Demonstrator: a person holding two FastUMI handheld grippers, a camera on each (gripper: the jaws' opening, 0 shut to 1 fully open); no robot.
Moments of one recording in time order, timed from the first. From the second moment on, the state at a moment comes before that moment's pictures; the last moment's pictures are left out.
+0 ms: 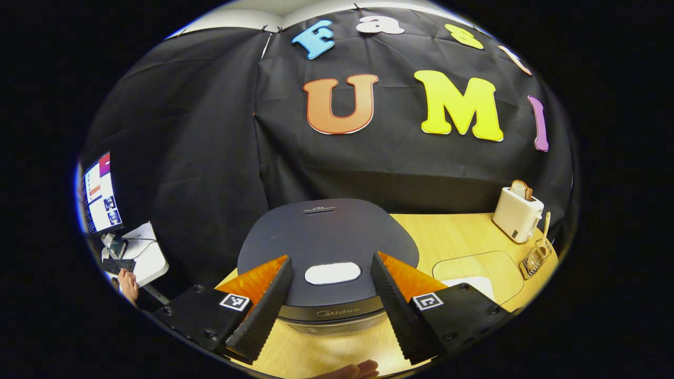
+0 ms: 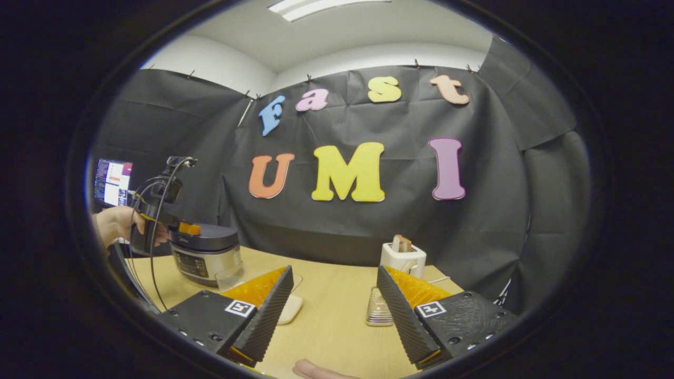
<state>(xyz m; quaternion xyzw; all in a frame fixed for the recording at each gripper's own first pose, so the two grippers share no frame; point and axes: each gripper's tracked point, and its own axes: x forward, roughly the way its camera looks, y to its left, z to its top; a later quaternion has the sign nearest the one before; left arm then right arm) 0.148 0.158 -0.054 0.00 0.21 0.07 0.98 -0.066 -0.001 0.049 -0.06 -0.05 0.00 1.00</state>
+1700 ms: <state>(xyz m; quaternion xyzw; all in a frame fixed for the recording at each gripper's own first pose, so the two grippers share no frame) -0.012 0.025 -0.002 0.06 0.05 -0.02 1.00 -0.116 -0.029 0.064 -0.07 -0.05 -0.11 0.99</state>
